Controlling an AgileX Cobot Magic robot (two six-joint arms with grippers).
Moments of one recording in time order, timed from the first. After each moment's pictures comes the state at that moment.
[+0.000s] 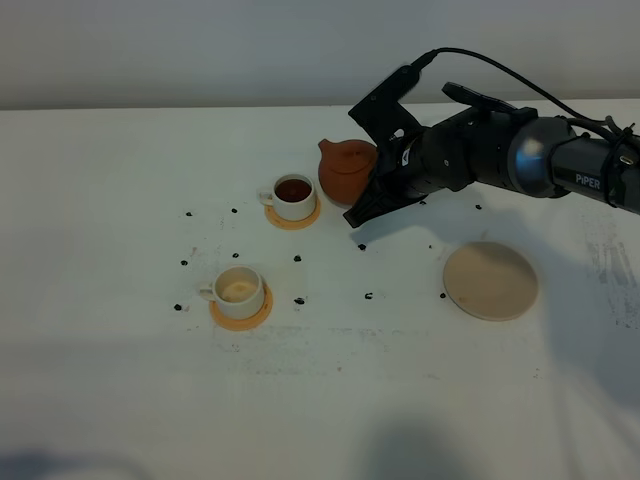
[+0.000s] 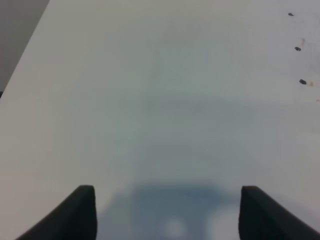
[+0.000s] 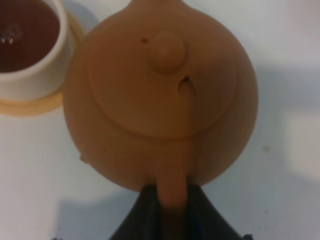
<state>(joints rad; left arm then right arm) 0.09 0.00 -0.45 0.09 1.06 -0.04 0.57 2.17 -1.52 -0.08 0.36 -0.23</state>
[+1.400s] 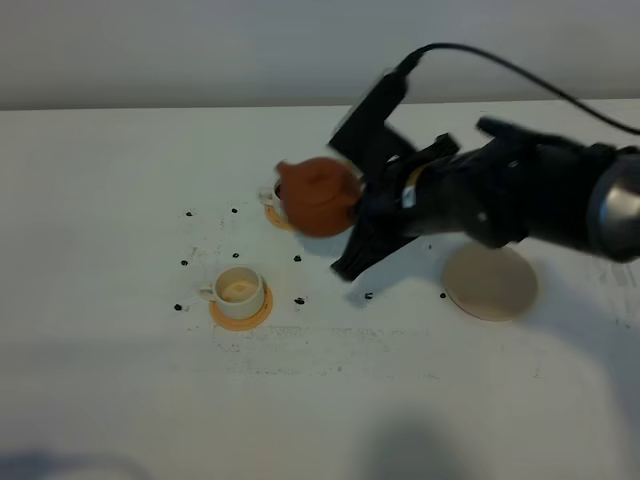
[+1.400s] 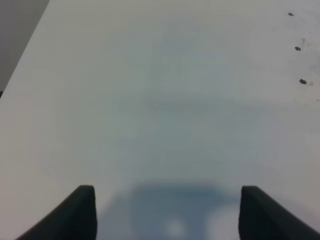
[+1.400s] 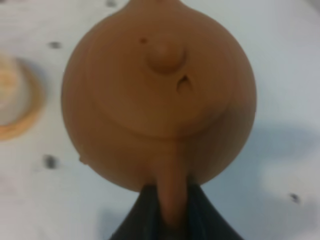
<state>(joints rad) 0.09 0.00 -0.45 0.09 1.06 -0.04 0.76 1.79 -1.18 -0.10 0.32 -0.24</state>
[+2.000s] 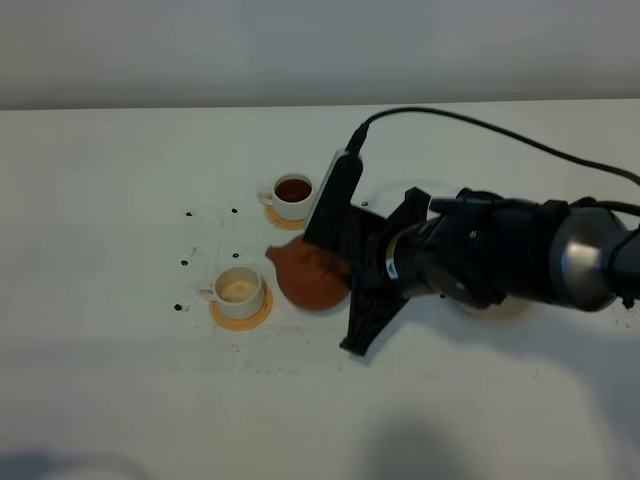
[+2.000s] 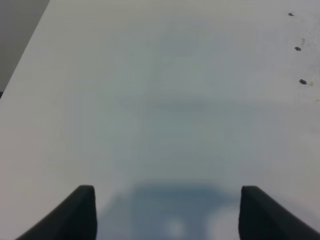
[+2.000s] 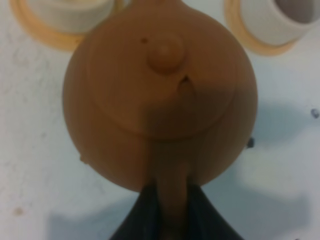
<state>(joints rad) 0.09 0.00 -0.45 0.09 1.06 -0.04 0.83 1.83 -1.06 -0.26 0.32 -0.26</state>
